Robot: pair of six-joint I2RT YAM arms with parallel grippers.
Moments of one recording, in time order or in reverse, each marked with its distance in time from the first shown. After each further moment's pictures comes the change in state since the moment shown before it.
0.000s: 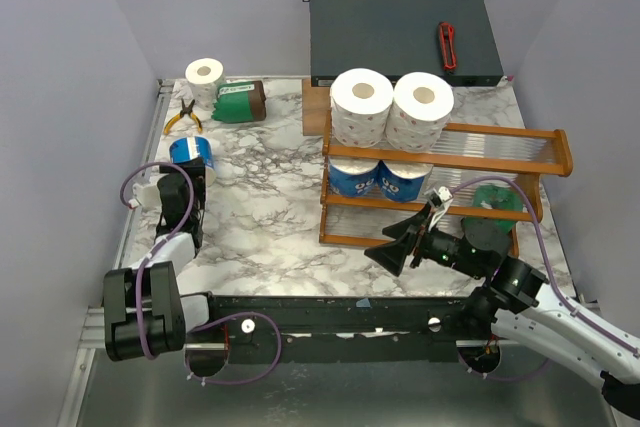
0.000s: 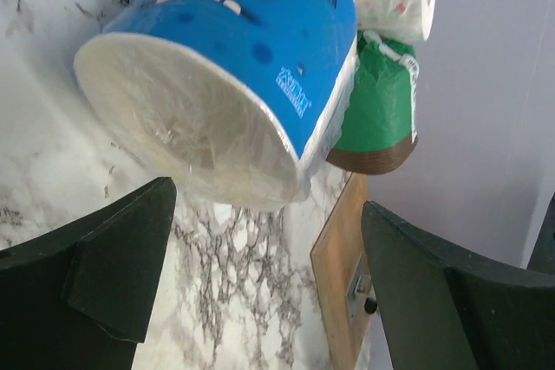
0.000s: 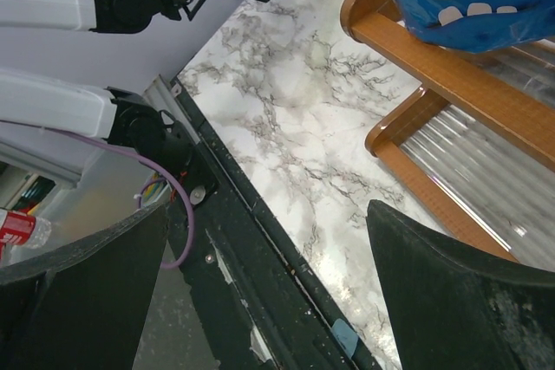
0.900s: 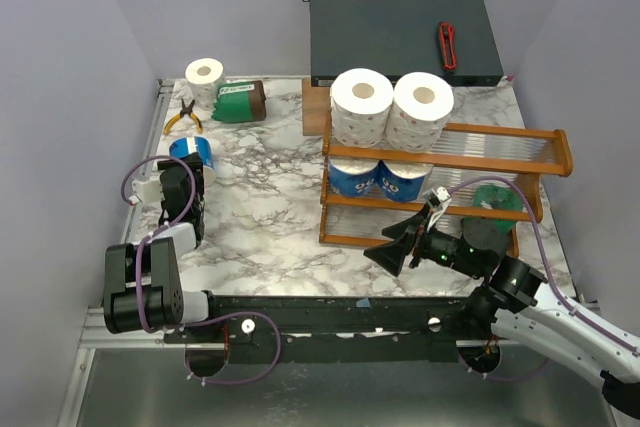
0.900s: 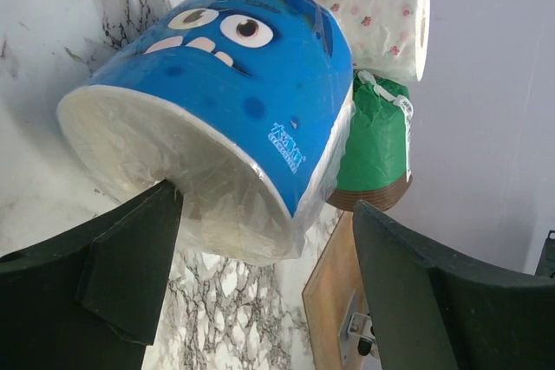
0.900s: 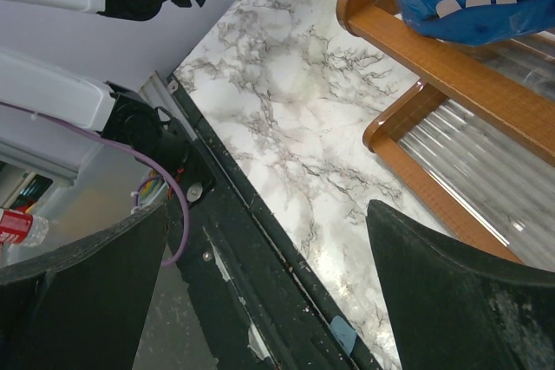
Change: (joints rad) left arm -0.008 0.145 0.040 0.129 -0.100 -0.035; right arm 0.000 0.005 -0.007 0.000 0.000 0.000
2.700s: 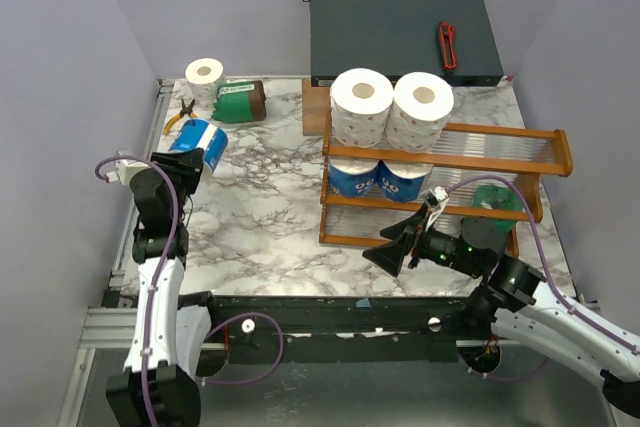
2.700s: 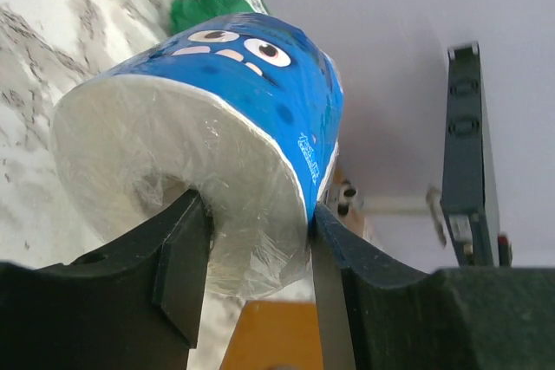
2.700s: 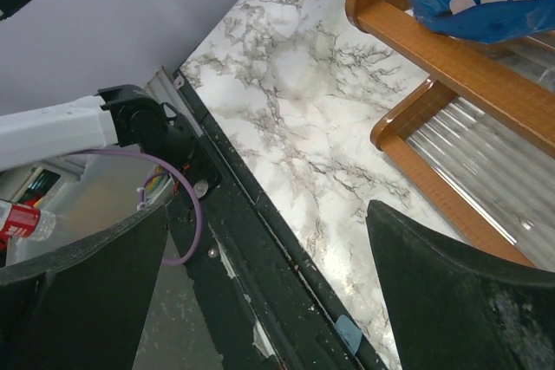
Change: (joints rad) left arm 0.026 -0.550 0.149 -0.518 0.275 0.270; right arm 0.000 0.014 0.000 0.010 -0.017 0.007
